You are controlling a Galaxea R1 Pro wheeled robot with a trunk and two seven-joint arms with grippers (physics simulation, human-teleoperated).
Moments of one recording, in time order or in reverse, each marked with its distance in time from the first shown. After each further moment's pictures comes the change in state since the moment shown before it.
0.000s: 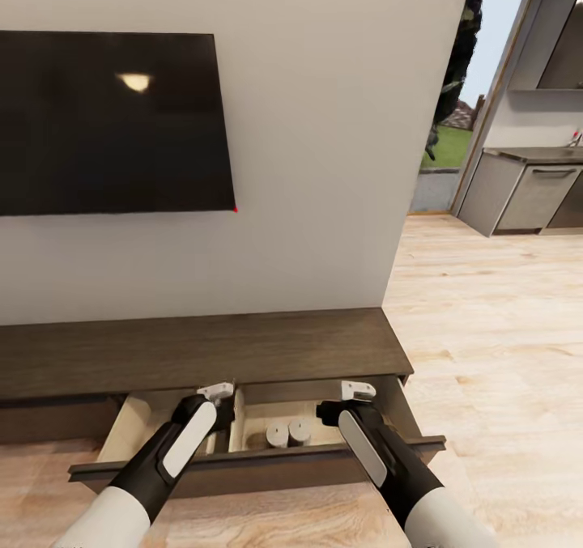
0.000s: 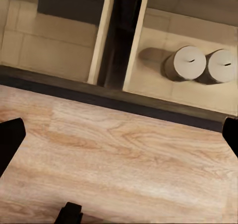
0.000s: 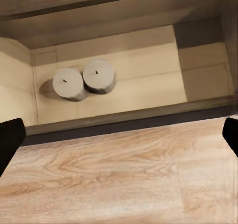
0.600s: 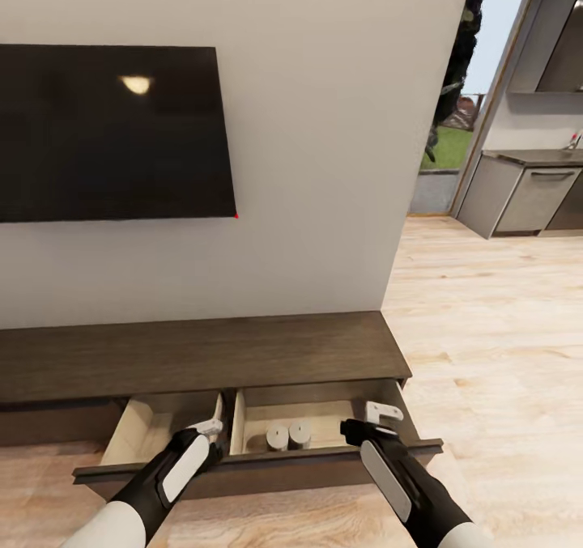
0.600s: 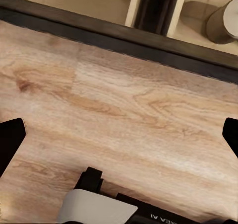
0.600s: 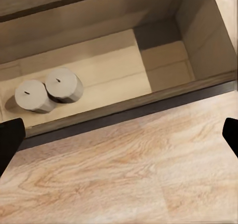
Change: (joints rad) left arm 0.008 0.006 -0.013 0.292 -0.023 -0.125 -0.103; right arm 0.096 -0.078 -0.018 0.016 -0.001 -0.181 -0.006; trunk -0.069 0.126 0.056
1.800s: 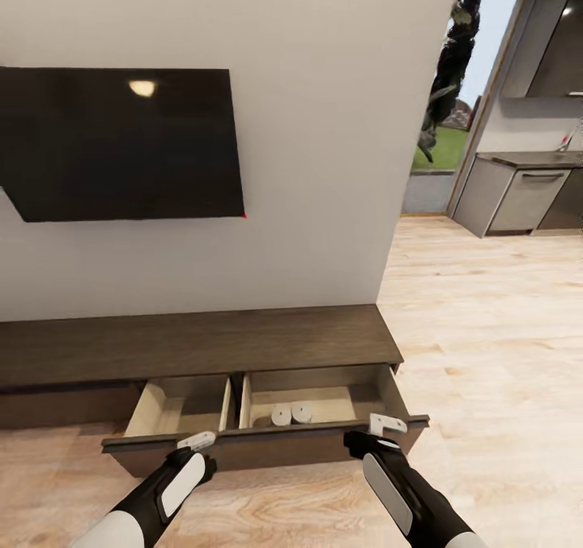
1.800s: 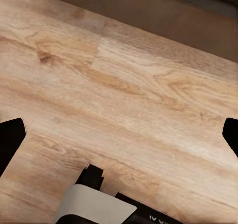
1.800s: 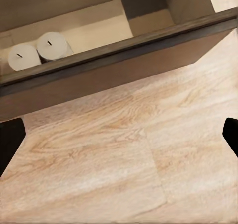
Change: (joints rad) left arm 0.004 -0.005 -0.009 0.140 0.009 -0.174 -0.052; right arm 0.017 -0.001 0.002 0.065 -0.001 -0.056 0.008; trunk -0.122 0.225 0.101
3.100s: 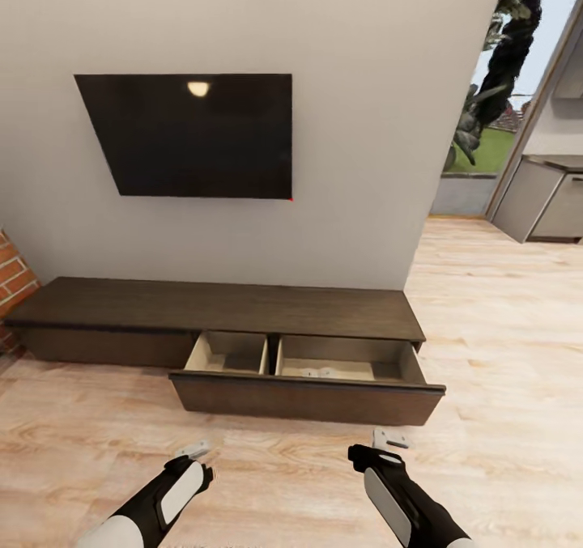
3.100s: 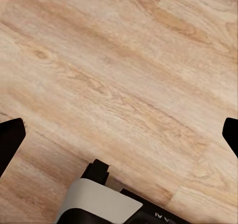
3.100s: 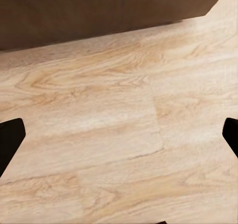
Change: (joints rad) left arm 0.003 -0.005 0.000 0.058 0.007 -0.041 0.000; right arm 0.000 0.008 0.006 0.116 0.005 -0.083 0.003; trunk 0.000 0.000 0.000
